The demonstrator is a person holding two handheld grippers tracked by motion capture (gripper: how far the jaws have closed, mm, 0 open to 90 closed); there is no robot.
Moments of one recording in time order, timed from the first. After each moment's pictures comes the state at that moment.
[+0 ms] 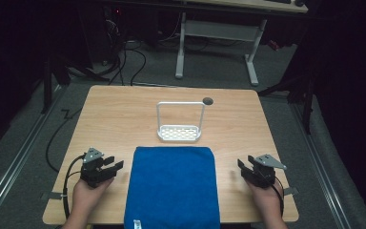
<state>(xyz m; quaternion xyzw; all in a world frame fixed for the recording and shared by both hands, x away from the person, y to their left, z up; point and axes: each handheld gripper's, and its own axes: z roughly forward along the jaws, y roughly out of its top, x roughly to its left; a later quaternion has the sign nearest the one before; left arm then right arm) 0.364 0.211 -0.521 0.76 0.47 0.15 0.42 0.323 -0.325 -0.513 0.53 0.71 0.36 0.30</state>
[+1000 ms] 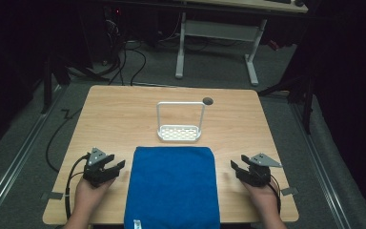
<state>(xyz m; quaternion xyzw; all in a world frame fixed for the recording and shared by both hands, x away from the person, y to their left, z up) 0.364 0.202 -0.523 0.77 0.45 0.19 0.42 0.328 -0.316 -0.513 0.48 0.74 0.39 0.27</state>
